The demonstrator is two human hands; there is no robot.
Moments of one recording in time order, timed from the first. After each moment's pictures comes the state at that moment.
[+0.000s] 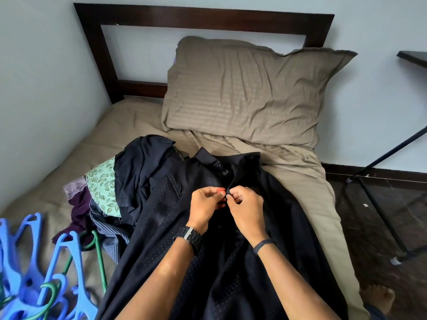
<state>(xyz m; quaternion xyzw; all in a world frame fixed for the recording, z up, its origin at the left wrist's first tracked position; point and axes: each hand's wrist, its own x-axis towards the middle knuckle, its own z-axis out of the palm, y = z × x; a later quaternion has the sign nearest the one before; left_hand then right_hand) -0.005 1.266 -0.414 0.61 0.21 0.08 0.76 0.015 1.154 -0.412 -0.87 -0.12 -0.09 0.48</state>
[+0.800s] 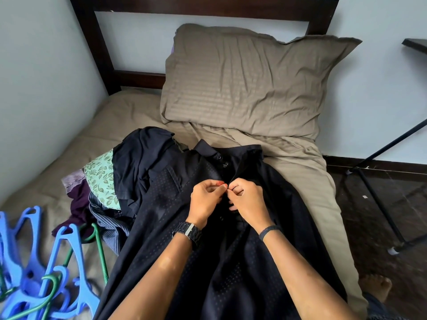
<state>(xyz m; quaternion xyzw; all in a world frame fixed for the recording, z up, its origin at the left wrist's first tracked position) -0.005 1.268 -0.427 0.68 0.20 0.08 0.70 0.021 1.146 -0.407 -0.83 -0.12 0.07 0.54</state>
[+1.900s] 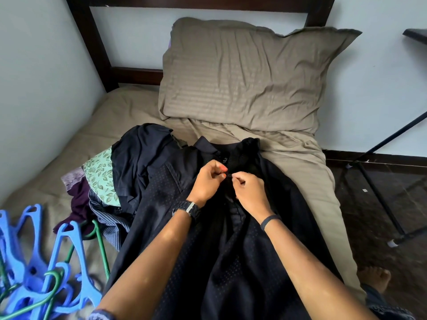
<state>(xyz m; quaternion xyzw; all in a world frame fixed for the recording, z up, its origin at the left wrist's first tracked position) 0.024 1.281 -0.417 0.80 0.06 0.08 0.59 0.034 1.145 -0.410 -0.88 -0.11 0.00 0.45</state>
